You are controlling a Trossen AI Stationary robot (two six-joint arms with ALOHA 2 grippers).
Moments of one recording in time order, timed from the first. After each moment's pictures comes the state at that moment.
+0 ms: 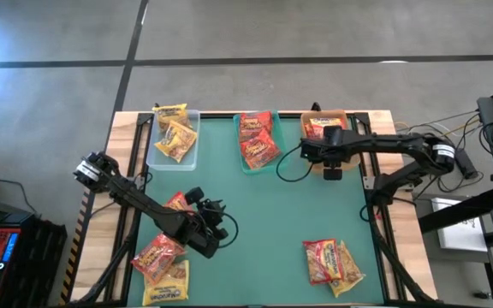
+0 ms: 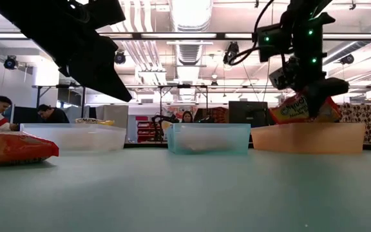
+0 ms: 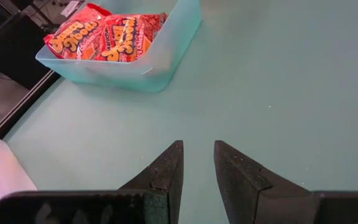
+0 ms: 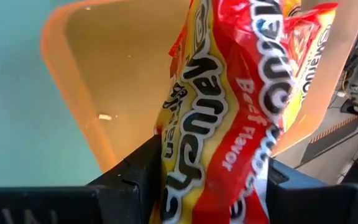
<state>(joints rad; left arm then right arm) -0.54 1.69 0.98 -0.54 -0.96 -0.81 -0.32 1.41 0.95 -1.14 0.49 -0.26</state>
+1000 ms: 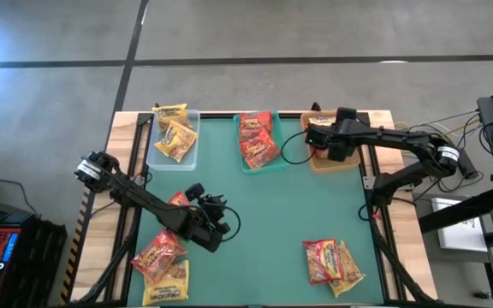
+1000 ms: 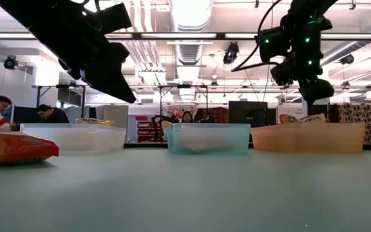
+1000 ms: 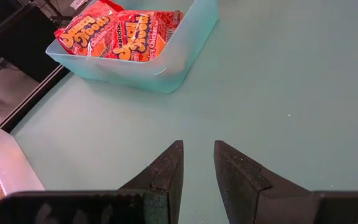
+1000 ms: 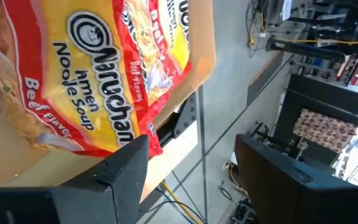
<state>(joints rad) -0.49 1.69 0.98 -0.54 -0.96 -0.82 -0.46 1.37 0.96 -1.12 0.84 -0.21</state>
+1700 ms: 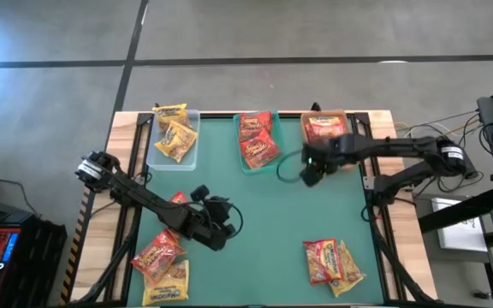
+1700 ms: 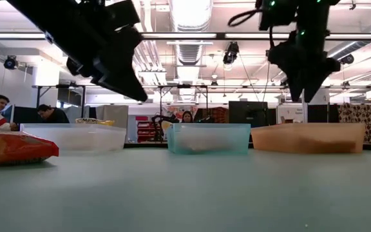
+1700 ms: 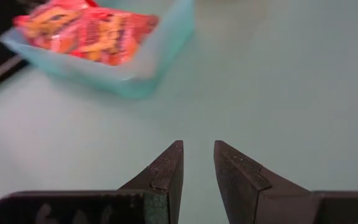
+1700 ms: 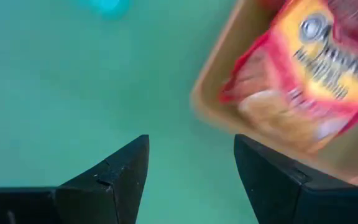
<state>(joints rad) -0.48 1.70 0.99 -0.39 -0.89 -0.82 -0.17 1.32 1.02 -1.11 0.15 0.79</state>
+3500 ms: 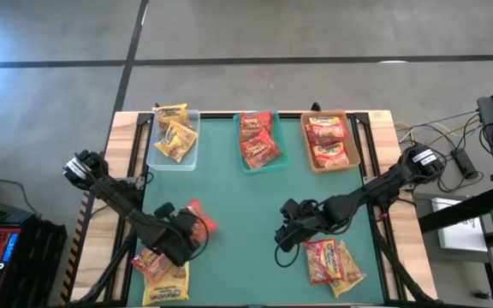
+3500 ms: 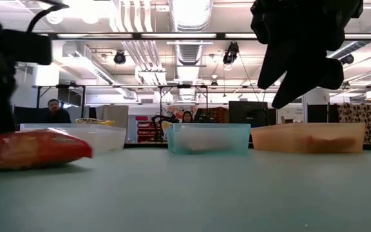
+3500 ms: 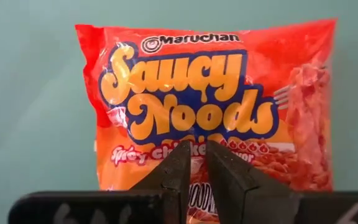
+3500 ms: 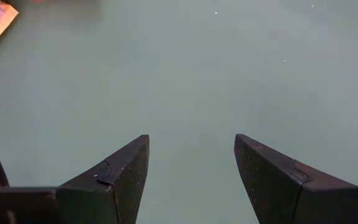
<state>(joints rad) -0.72 1.60 0.87 -0.84 -0.46 -1.38 0.44 1.60 1.02 -0.42 0.26 1.12</state>
